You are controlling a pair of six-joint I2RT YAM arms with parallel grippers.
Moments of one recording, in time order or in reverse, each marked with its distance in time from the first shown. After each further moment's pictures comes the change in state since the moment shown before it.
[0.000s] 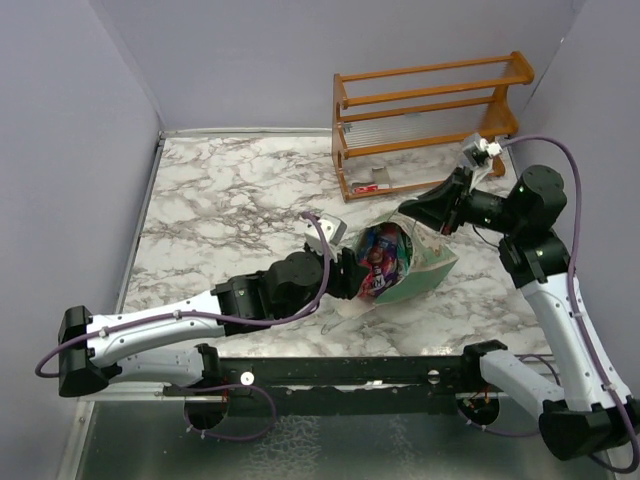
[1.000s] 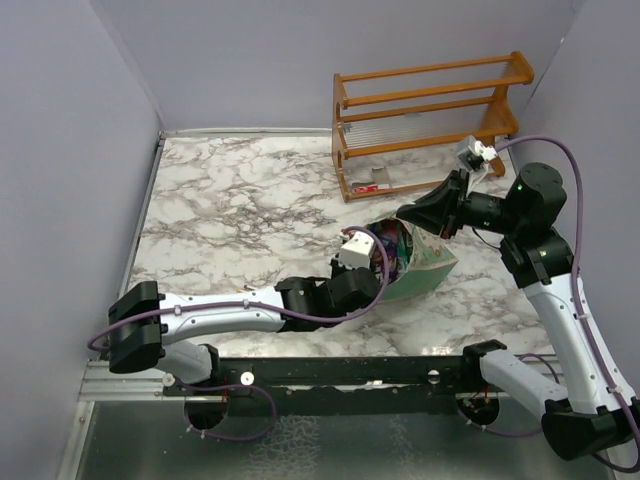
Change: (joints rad) left arm -0.058 0.317 0.083 -0.156 -0.184 -0.186; right arm 0.044 0.040 0.068 -0.097 -0.044 -0.104
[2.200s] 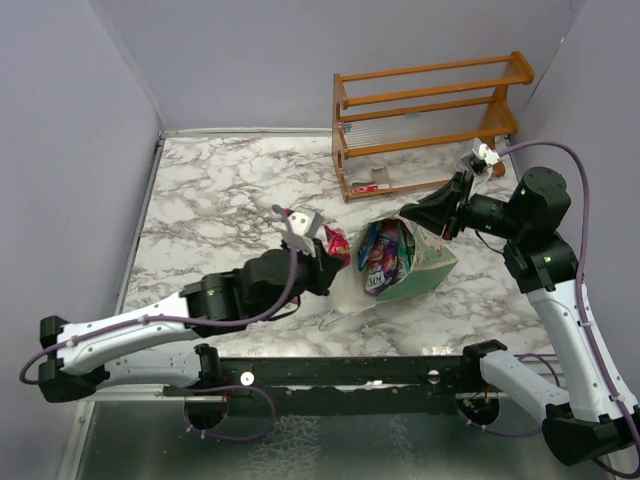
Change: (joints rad) left arm 0.046 -0.370 -0.017 -0.034 0.115 0.096; right arm 0.000 -0.032 0.000 -0.044 0.072 -0.059
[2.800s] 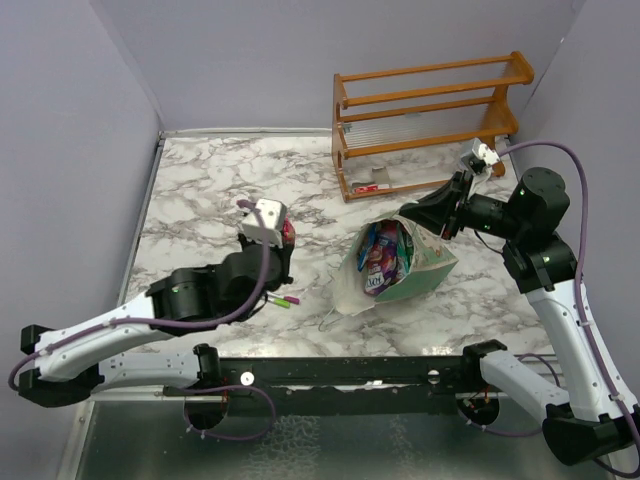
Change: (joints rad) left arm 0.001 -0.170 0.152 -0.348 -0.263 0.098; right arm 0.000 0.000 -0.008 0.013 0.008 -0.001
